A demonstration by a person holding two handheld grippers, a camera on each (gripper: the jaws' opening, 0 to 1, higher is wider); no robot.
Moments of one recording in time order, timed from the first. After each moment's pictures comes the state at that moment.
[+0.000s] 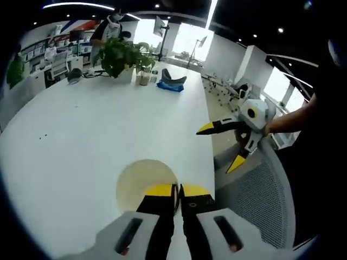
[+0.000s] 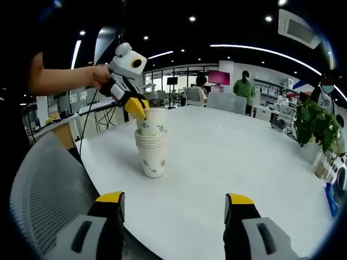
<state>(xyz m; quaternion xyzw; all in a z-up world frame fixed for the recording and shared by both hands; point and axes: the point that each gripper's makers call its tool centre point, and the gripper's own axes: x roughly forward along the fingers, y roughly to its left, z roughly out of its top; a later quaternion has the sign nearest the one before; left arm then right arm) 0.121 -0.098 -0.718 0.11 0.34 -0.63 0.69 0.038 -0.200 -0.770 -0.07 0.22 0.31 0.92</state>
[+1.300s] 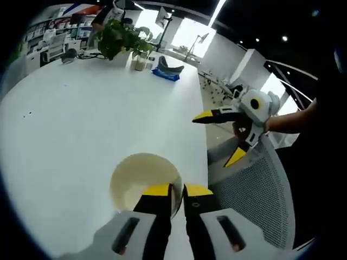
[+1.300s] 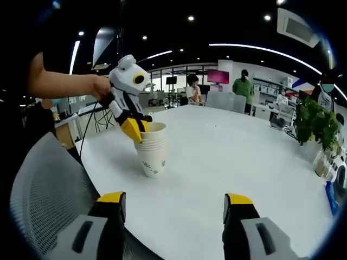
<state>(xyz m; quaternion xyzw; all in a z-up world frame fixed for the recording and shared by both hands) 0.108 -0.105 -0.759 0.08 0.39 -0.64 0.65 0.038 -0.202 -0.772 -0.07 0.22 0.31 0.92</state>
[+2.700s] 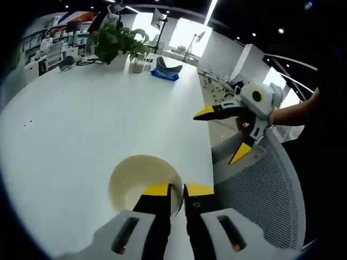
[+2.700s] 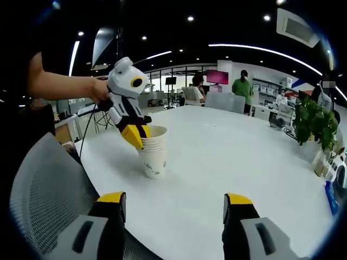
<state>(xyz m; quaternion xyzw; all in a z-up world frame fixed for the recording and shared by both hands) 0.096 -0.116 -0.760 0.11 0.37 -0.64 0.66 0.038 -0.201 -0.769 -0.07 0.22 0.30 0.92</state>
